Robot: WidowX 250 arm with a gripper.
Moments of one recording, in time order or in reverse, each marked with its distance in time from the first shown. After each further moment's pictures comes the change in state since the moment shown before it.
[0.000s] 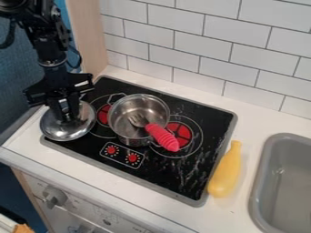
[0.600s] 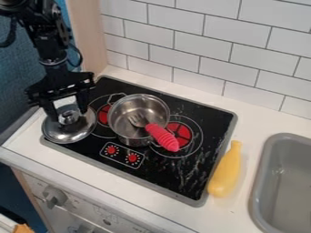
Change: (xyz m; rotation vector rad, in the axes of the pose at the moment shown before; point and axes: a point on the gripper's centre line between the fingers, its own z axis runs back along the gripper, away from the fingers) arm -0.002 -0.002 0.002 -0.013 0.014 0.002
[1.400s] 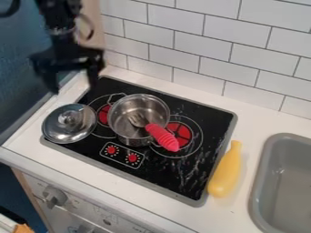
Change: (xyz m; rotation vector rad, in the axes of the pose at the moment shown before) arm 0.002 -0.034 0.054 -0.012 -0.087 -0.304
